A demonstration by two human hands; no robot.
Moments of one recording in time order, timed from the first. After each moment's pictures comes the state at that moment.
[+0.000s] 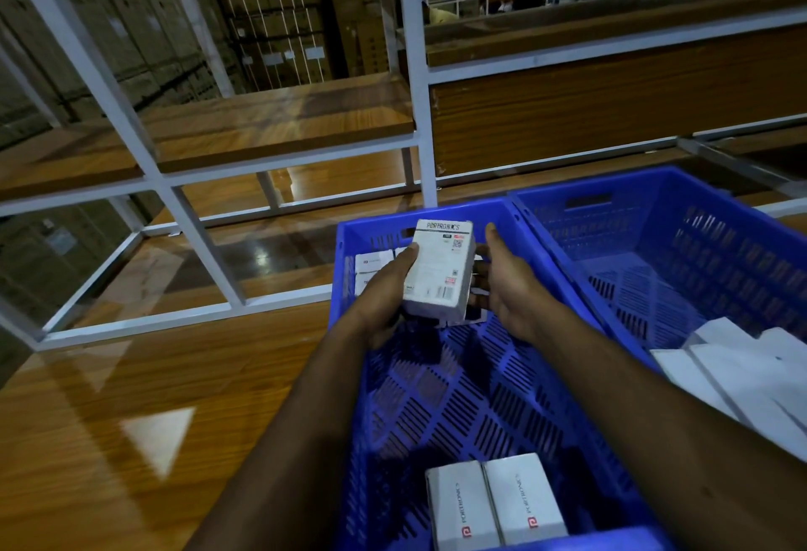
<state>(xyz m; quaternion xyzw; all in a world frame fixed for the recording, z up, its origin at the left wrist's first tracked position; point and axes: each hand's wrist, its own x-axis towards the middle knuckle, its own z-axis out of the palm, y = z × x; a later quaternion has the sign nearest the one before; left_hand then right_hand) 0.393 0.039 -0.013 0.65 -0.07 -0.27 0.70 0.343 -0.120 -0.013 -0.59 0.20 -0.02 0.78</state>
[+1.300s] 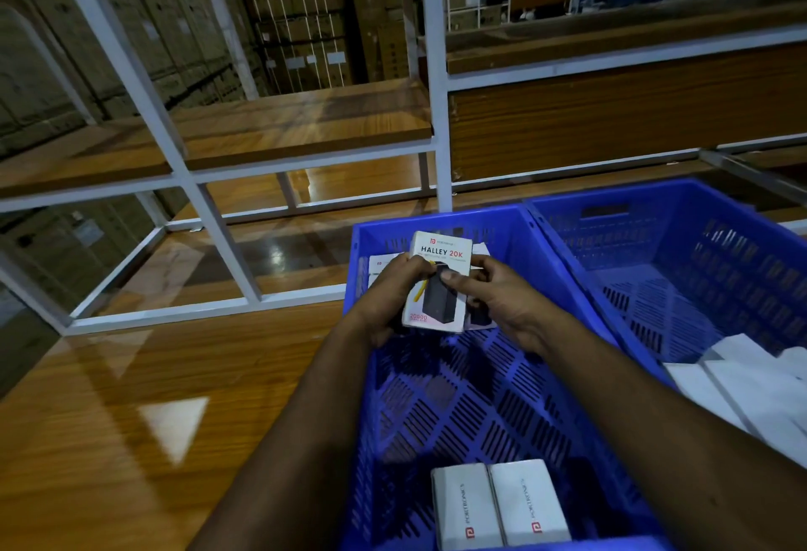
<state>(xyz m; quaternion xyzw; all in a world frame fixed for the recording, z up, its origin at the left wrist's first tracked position) 0.395 0.047 -0.014 0.68 -0.11 -0.25 0.68 0.349 -0.115 -0.030 -0.66 0.10 0.01 0.74</state>
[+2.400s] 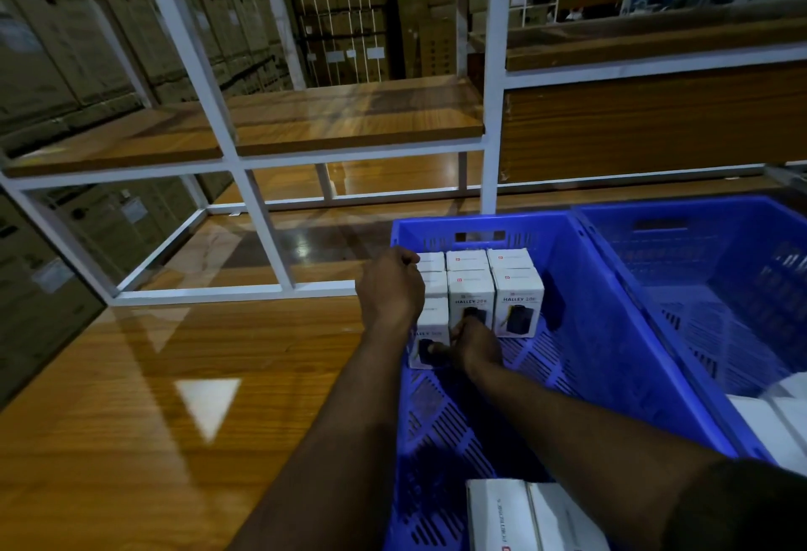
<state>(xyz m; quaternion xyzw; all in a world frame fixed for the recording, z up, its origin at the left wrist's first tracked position) 0.419 0.074 -0.024 0.92 0.03 0.15 0.36 0.387 -0.039 -0.114 -0.88 0.17 0.05 0.44</state>
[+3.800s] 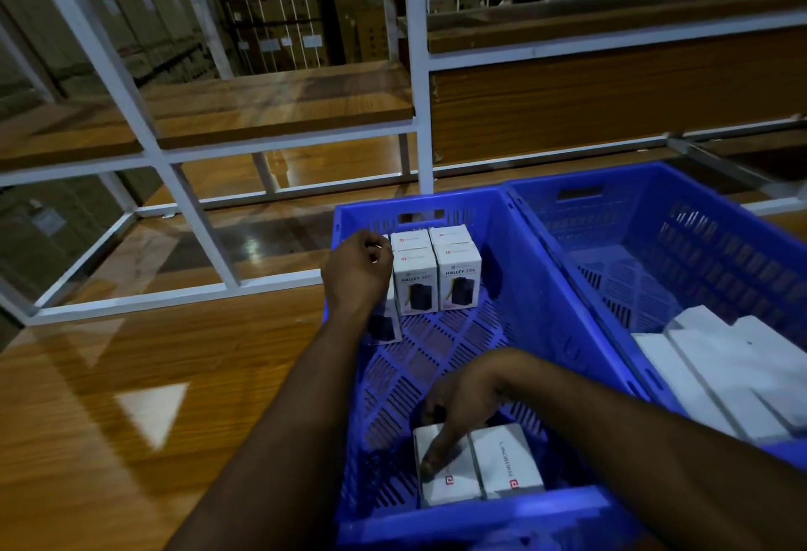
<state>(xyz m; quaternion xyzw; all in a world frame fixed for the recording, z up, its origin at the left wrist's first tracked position) 0.399 0.058 -0.027 0.91 -0.07 0.16 0.38 0.277 -0.067 -0.049 -0.84 -0.18 0.48 0.14</state>
